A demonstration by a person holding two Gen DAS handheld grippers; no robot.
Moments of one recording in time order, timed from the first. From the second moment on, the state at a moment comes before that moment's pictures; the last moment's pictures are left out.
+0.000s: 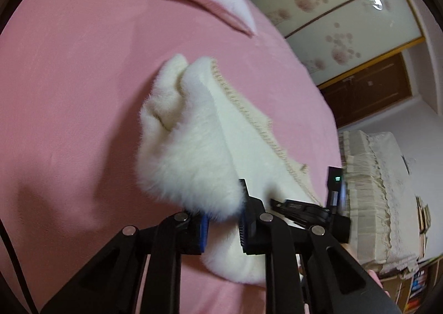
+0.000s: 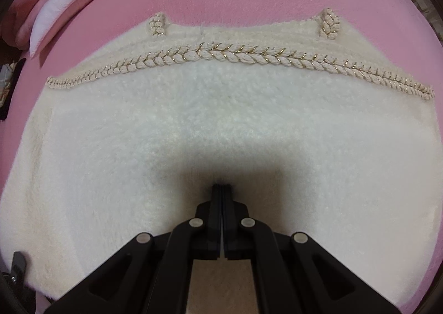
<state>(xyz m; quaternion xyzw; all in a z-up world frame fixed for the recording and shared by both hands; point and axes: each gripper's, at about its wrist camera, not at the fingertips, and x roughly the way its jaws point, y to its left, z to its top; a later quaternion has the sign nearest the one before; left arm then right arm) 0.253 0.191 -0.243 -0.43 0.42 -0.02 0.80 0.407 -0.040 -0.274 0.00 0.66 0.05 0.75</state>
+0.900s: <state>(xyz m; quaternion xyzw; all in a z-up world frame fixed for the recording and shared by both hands) 0.230 0.027 -0.175 -0.31 0.42 0.04 0.85 0.371 -0.174 -0.256 0.15 0.66 0.23 0.70</state>
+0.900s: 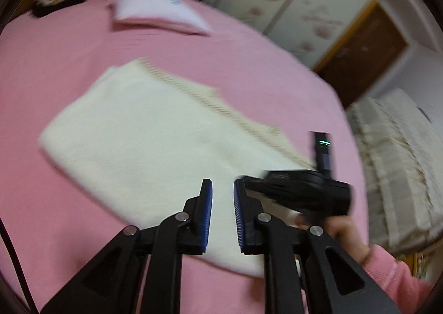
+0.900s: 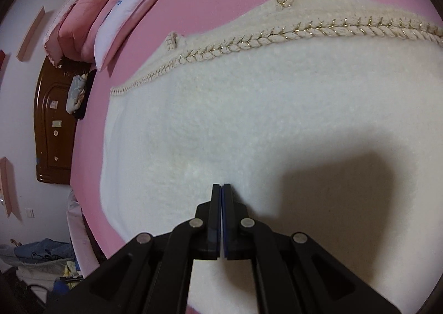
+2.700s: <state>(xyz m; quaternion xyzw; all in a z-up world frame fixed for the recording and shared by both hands) 0.286 -0.048 -0.133 -0.33 0.36 -0.18 0.85 0.395 -0.201 -0.255 0.20 0.65 0.21 0.70</state>
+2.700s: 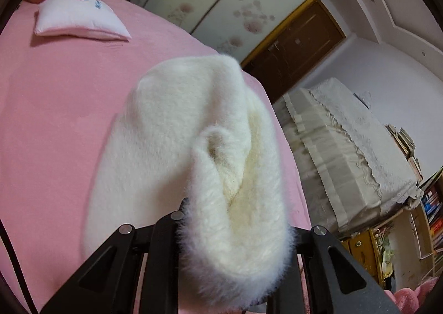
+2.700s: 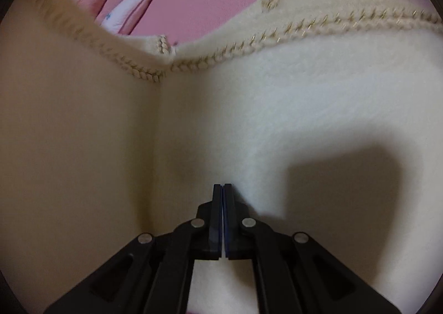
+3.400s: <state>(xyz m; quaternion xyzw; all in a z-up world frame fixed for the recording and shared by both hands) 0.253 -0.281 -0.204 -0.11 0.48 -0.17 0.86 0.402 -0.440 -0.181 0.26 0.58 0.14 0.76</state>
